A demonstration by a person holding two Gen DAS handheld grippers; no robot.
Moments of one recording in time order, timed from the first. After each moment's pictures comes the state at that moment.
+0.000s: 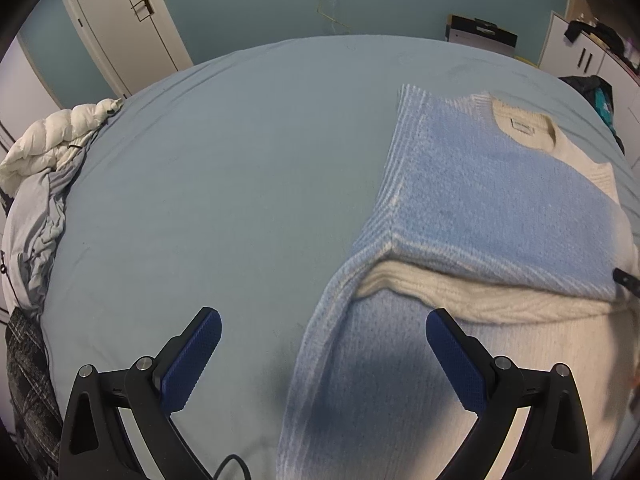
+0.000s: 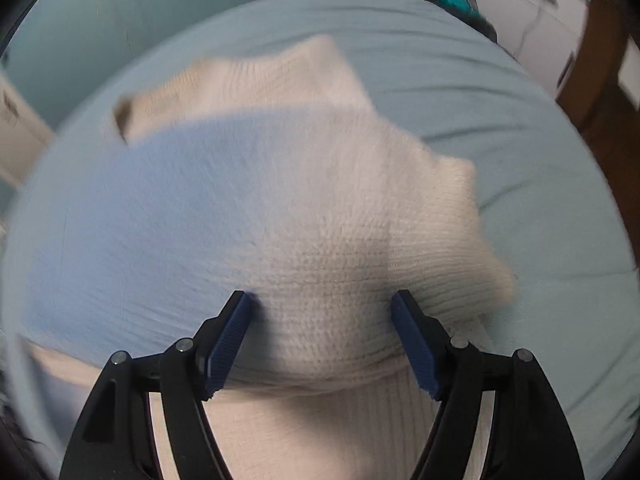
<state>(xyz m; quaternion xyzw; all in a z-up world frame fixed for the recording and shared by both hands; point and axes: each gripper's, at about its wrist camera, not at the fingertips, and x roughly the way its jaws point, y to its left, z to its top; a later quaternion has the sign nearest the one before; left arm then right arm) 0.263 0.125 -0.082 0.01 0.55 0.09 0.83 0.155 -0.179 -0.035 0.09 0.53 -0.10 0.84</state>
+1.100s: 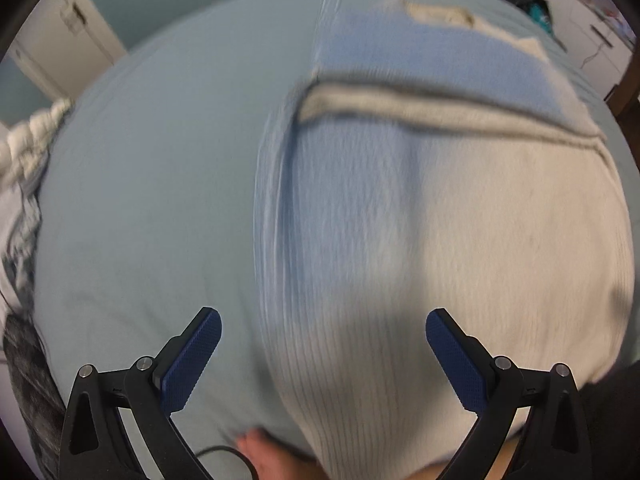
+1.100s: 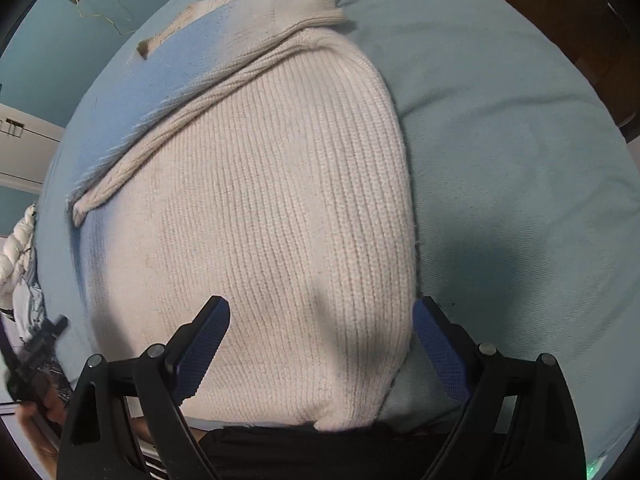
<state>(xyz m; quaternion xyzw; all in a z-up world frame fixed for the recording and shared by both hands) 0.143 0.105 -0.115 0.06 0.63 -0.01 0.78 -0.074 -0.185 -0.005 0.23 0.61 -0.07 0.76</state>
